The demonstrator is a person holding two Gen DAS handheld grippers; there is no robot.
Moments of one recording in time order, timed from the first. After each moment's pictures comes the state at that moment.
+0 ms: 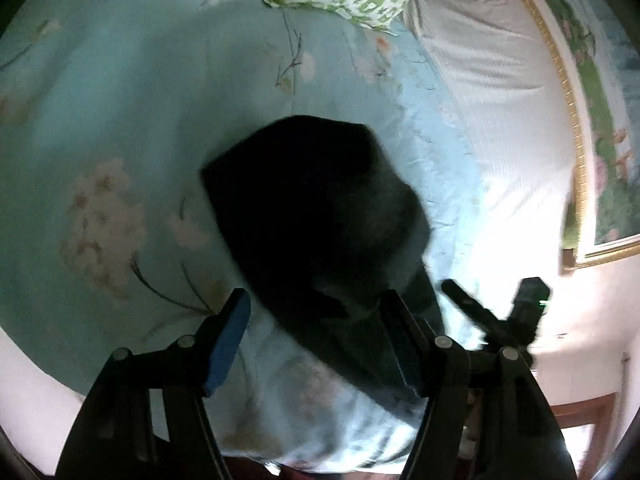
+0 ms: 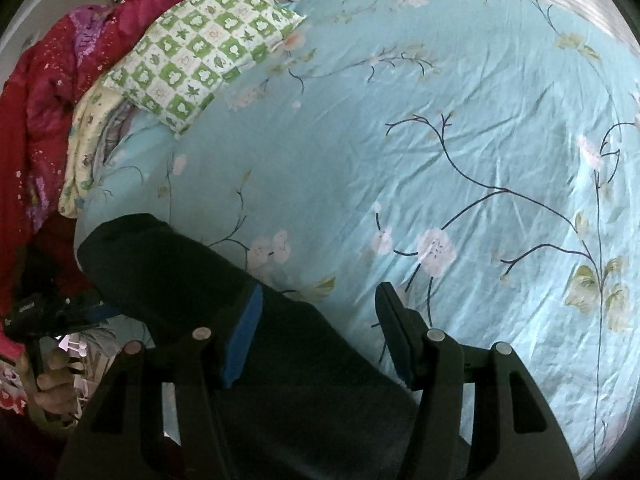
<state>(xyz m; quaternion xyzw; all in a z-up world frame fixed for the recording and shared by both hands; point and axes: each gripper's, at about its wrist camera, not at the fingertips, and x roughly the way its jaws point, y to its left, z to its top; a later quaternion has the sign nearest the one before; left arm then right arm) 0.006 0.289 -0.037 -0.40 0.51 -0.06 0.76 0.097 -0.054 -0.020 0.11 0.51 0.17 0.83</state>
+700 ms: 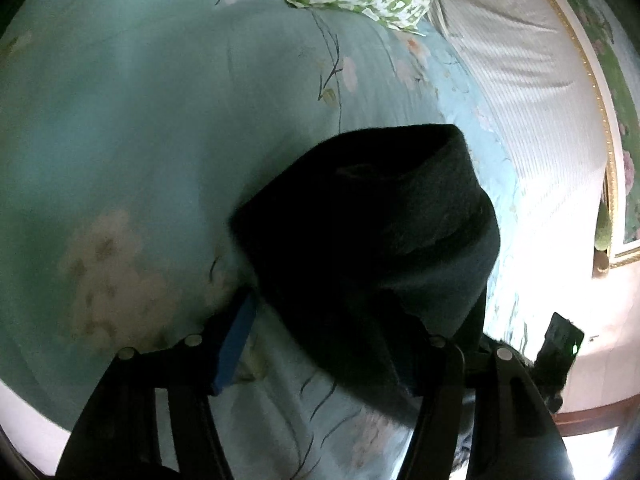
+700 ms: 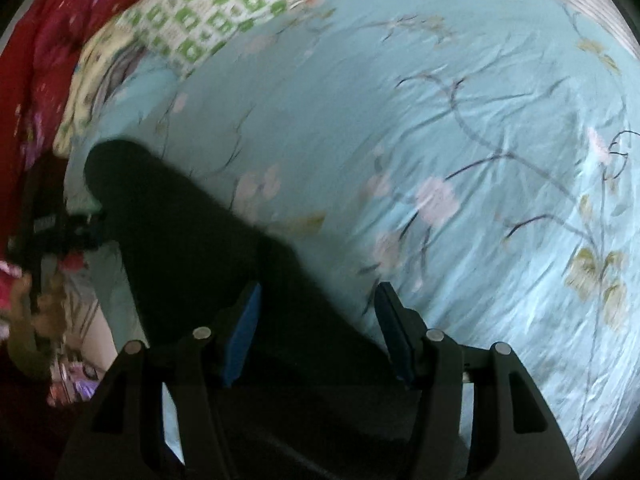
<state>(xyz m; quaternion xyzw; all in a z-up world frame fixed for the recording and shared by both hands) 0.025 0.300 -0.063 -0.37 0.51 -0.03 0.77 0.074 -0.045 -0.044 0.02 0.56 0.20 0.81</state>
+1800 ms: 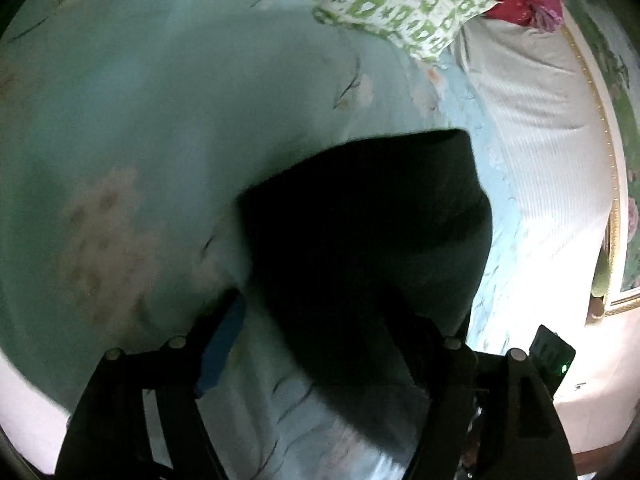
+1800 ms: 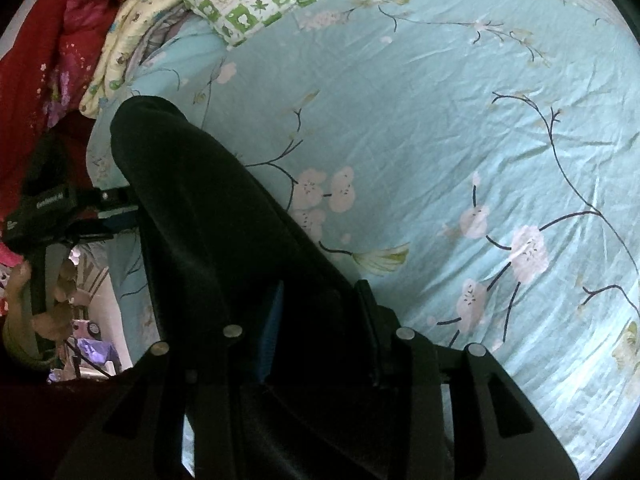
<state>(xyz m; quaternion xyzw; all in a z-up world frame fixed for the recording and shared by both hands) 0.019 0.286 -0.060 -0.42 0.47 0.02 0.78 0.095 -0.009 -0.054 0.00 0.56 0.27 0.78</state>
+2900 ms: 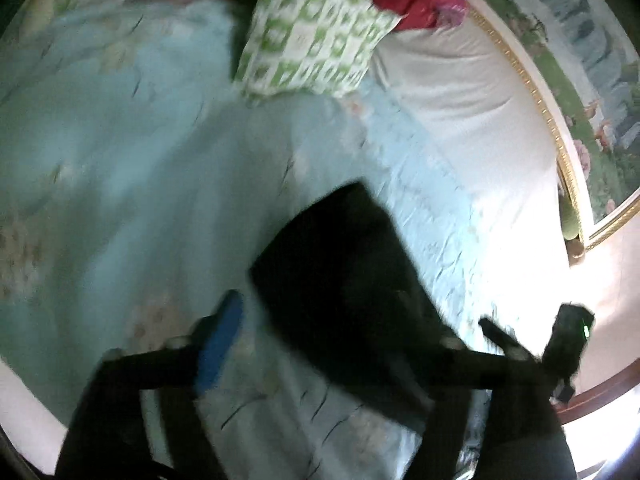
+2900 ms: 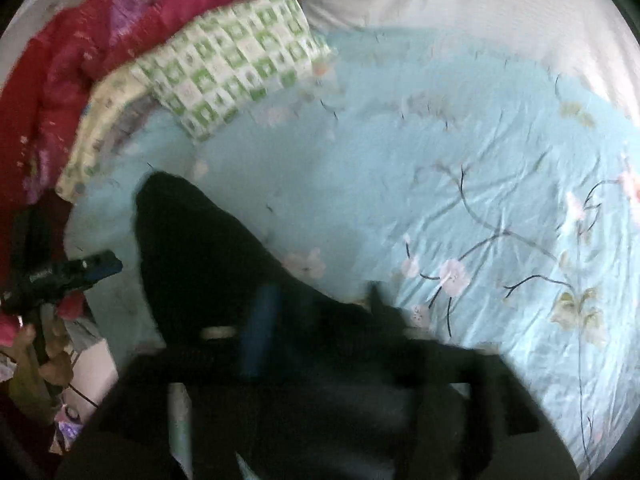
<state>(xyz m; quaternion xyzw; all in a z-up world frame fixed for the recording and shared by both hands) -0.004 0.318 0.001 -0.34 0.39 -0.07 0.85 0.051 -0.018 0.017 0.05 0.43 0.17 0.89</state>
